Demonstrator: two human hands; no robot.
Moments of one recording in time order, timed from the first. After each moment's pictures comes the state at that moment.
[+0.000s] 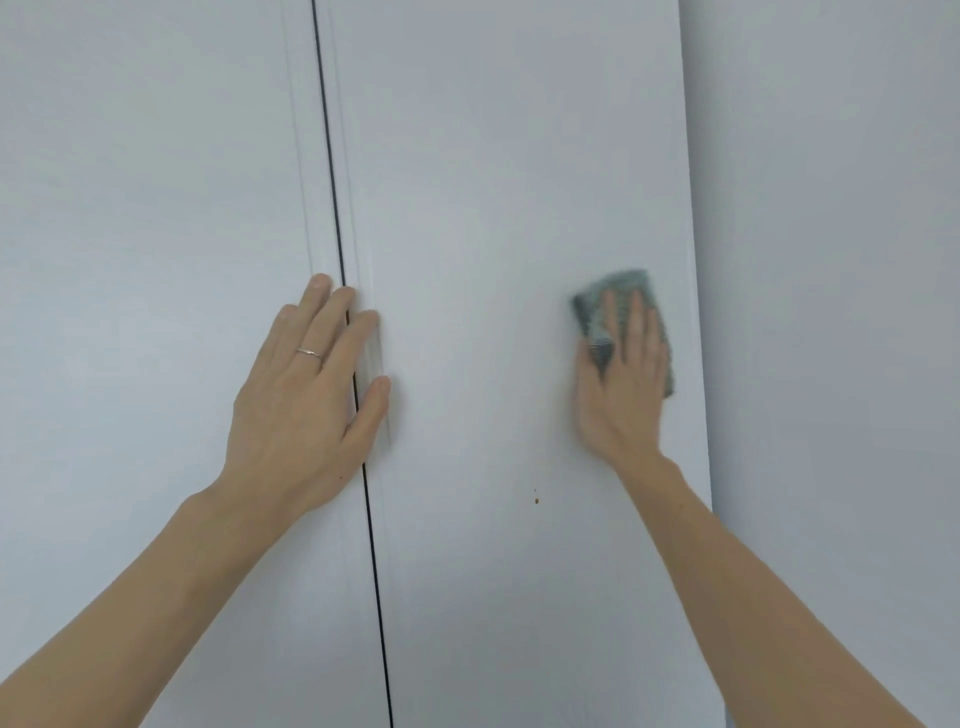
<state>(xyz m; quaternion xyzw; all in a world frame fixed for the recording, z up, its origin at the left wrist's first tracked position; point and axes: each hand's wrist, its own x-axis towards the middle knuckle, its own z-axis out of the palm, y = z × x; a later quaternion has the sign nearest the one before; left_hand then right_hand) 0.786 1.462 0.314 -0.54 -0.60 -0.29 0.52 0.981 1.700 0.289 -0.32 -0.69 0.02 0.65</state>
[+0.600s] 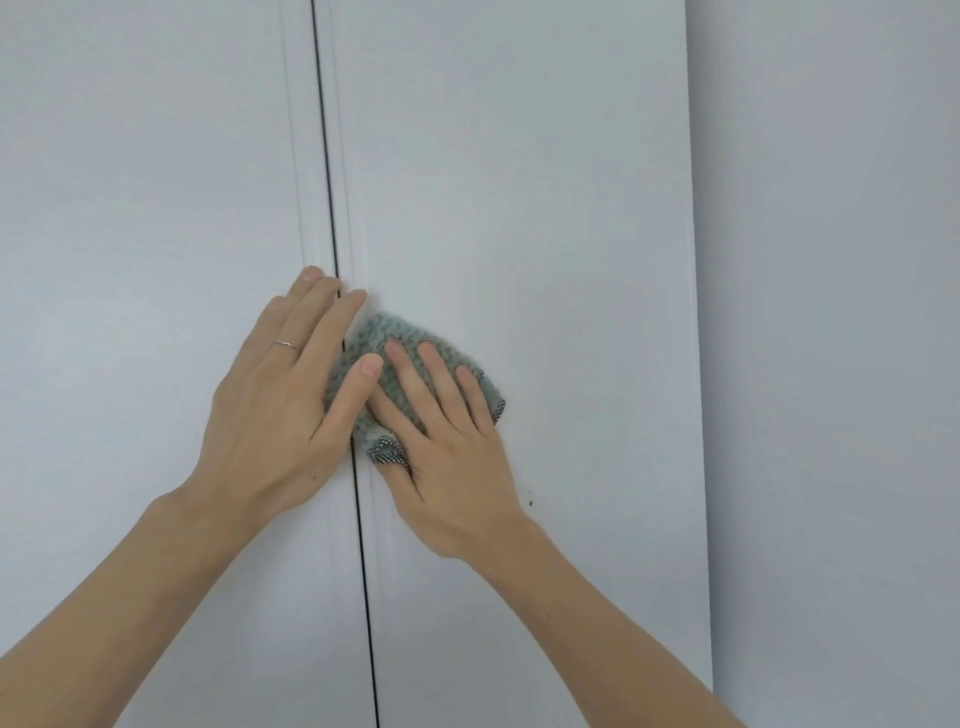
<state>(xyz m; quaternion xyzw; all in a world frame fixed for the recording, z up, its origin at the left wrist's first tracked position) 0.788 1.451 0.318 -0.56 -0.59 -0.35 0.47 0.896 1.588 0.252 -0.10 -0.81 -0.20 0.54</state>
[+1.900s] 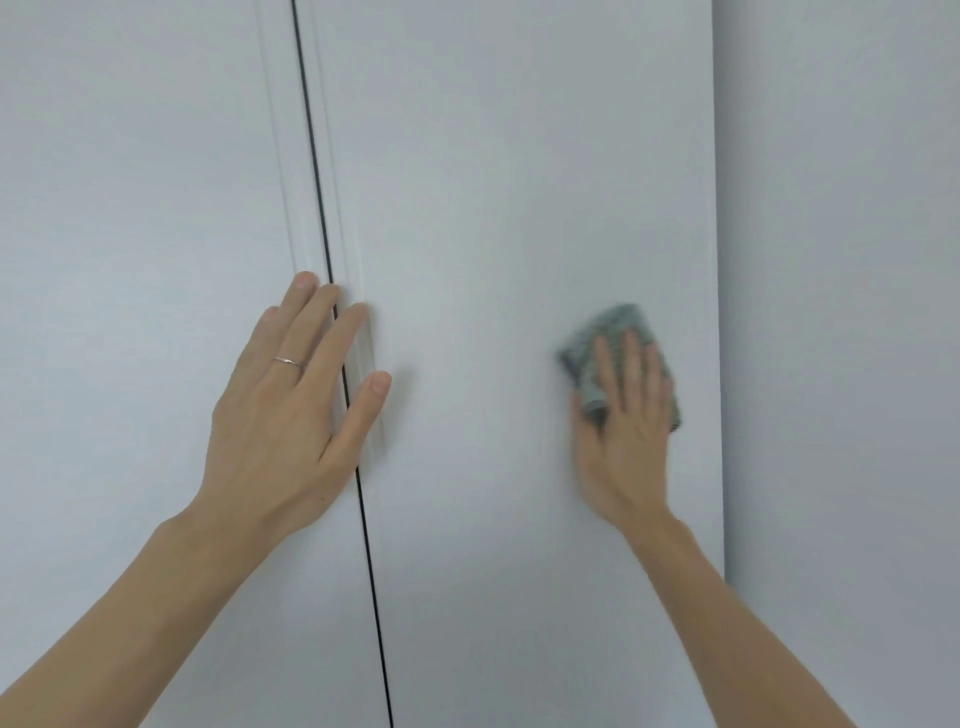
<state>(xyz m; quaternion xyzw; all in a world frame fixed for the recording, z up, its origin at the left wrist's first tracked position) 0.796 1.457 0.279 -0.54 -0.61 -0.32 0.48 0.978 1.704 0.203 -0.27 -0.71 -0.03 0.65</state>
